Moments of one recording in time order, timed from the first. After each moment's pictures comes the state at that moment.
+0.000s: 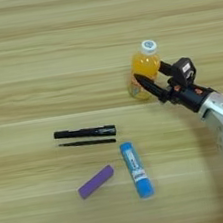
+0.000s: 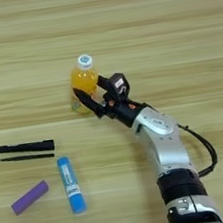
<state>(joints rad) -0.26 -0.30 -0.12 0.44 0.25 -0.19 0.76</state>
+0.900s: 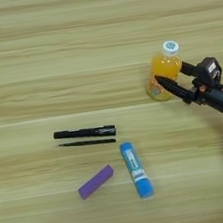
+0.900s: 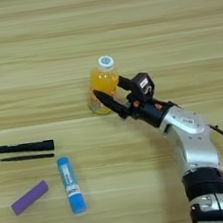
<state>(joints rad) -0.24 -0.40 -0.17 0.42 0.29 -0.20 0.90</state>
